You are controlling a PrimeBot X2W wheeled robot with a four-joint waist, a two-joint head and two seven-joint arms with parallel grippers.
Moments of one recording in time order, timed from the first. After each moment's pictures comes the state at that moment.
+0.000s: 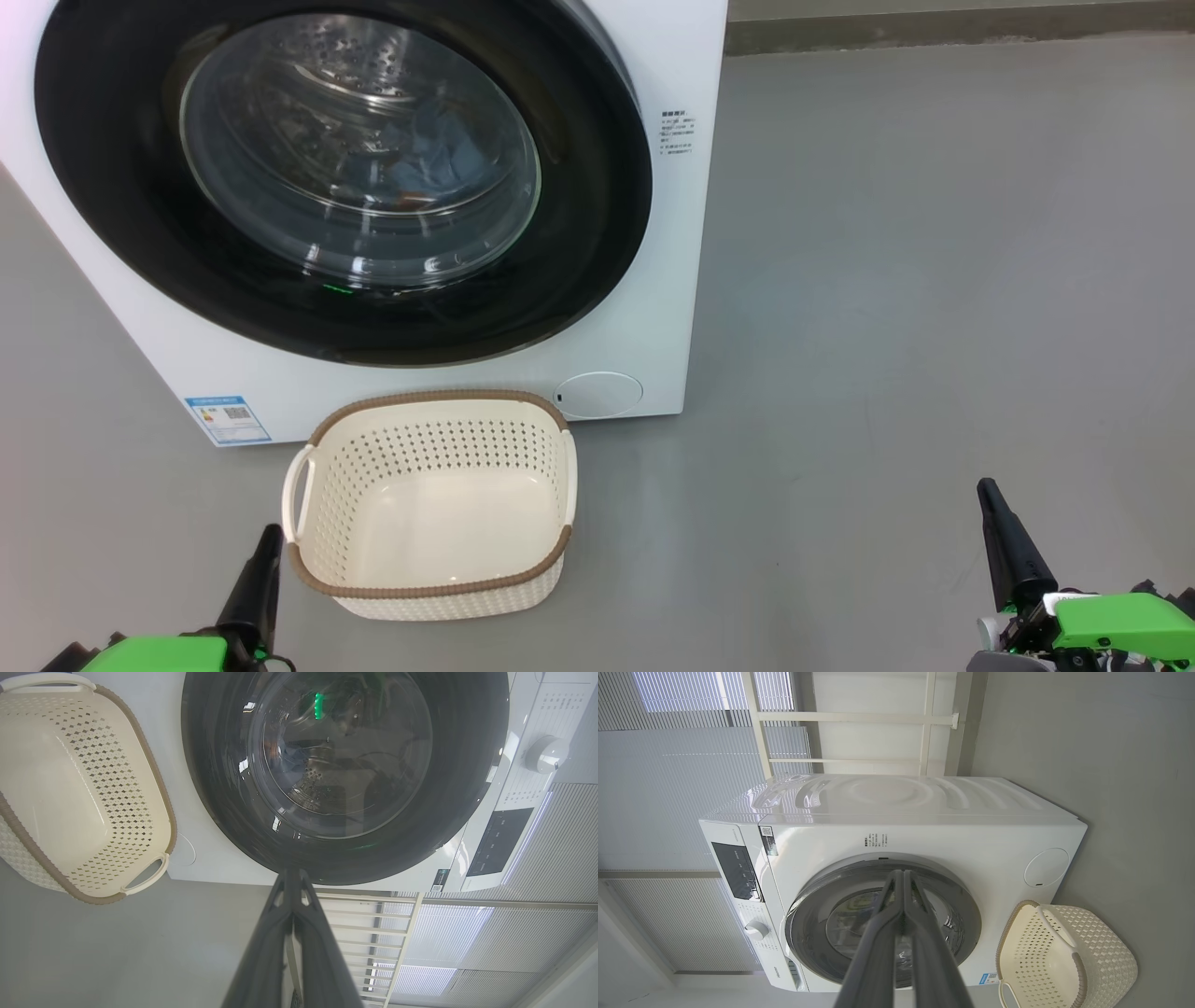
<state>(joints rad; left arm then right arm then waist) -0.07 0.03 0.08 0.26 -1.60 -0.12 0.11 -0.07 -0.05 -0.14 0.27 1.61 0.13 0.11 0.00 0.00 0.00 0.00</state>
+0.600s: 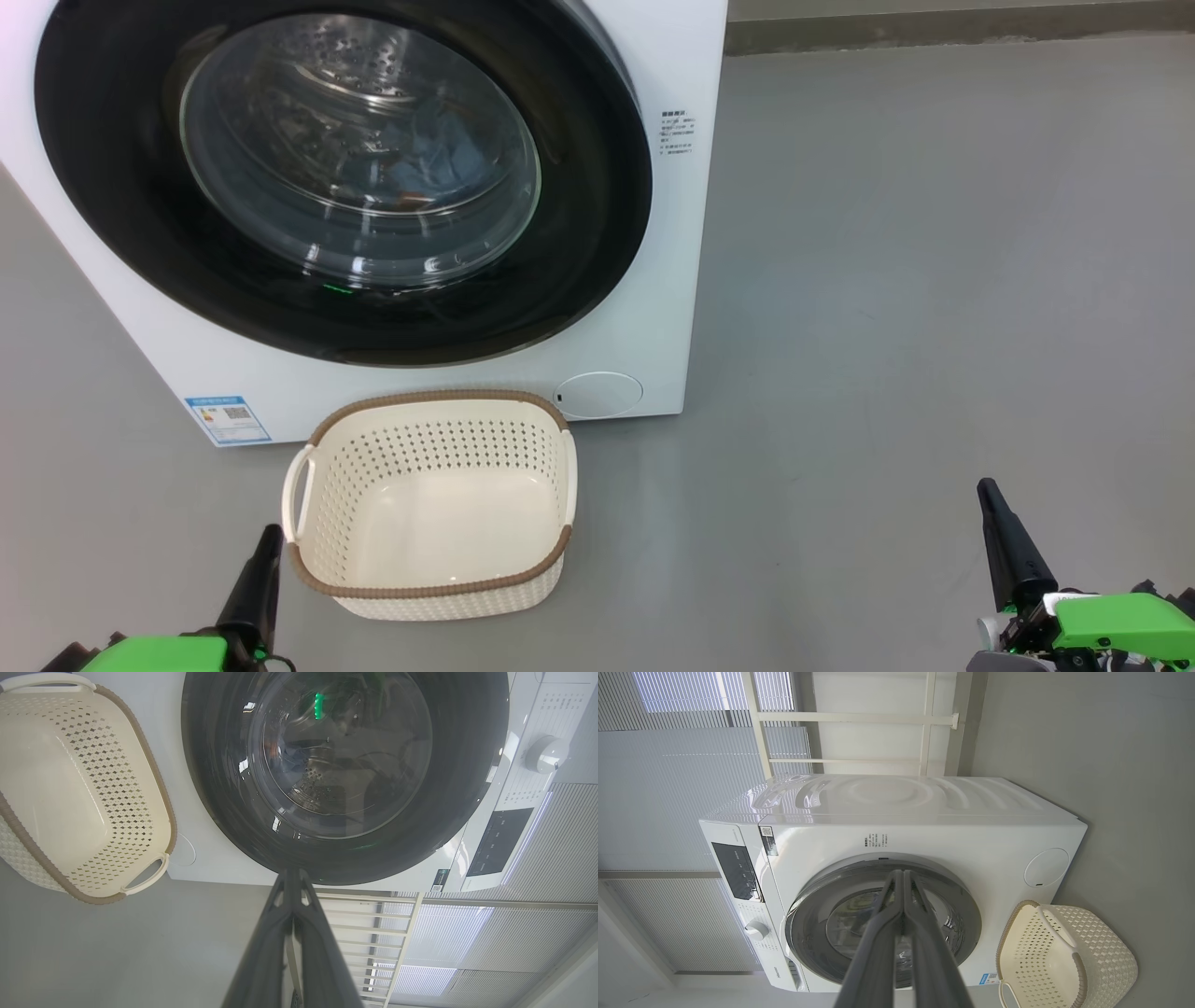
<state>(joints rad) -0.07 0.03 0.08 0.26 -1.60 -0.12 0.11 -0.07 -0.05 -0.14 0.27 1.61 0.13 0.11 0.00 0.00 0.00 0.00</state>
